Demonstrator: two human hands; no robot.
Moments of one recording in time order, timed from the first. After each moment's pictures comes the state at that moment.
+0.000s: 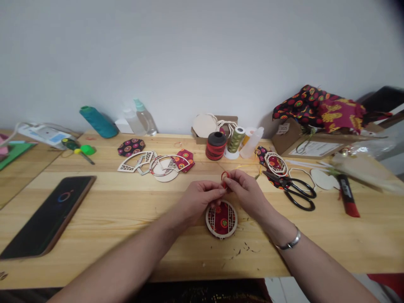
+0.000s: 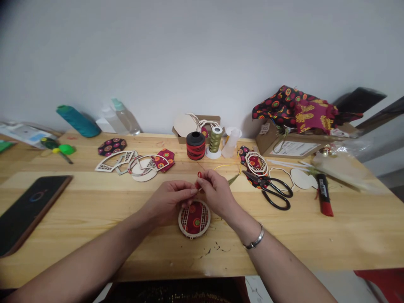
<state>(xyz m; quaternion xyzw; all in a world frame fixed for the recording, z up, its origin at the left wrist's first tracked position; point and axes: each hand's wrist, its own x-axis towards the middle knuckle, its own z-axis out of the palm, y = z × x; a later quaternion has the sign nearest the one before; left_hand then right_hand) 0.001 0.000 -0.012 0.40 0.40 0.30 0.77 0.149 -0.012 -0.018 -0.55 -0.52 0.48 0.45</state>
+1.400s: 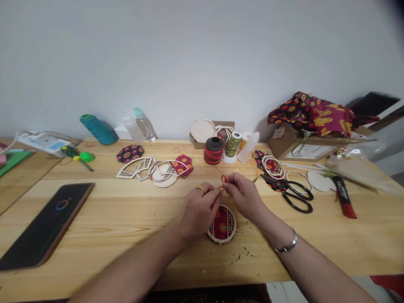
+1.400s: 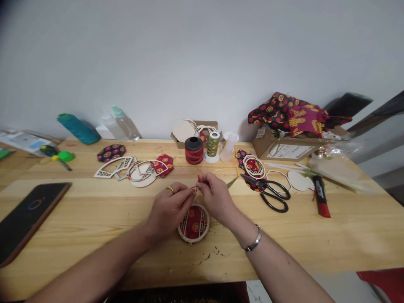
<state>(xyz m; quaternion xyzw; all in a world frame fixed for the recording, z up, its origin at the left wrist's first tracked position) -0.001 -0.010 -0.020 0.84 0.40 0.33 0.13 0.152 -0.011 -0.019 -0.59 -0.61 0.34 0.41</state>
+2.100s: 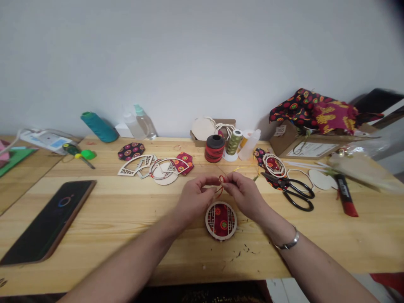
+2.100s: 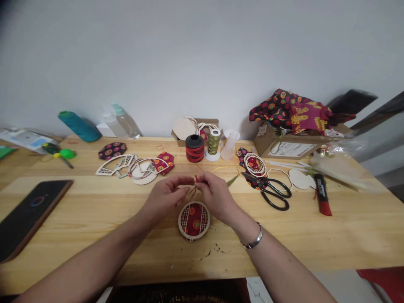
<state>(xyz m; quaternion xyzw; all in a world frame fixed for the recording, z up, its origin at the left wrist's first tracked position) -0.002 0.001 0.000 0.55 0.51 0.31 0.58 0.152 -0.013 -0.012 -0.57 -0.65 0.32 0.39</state>
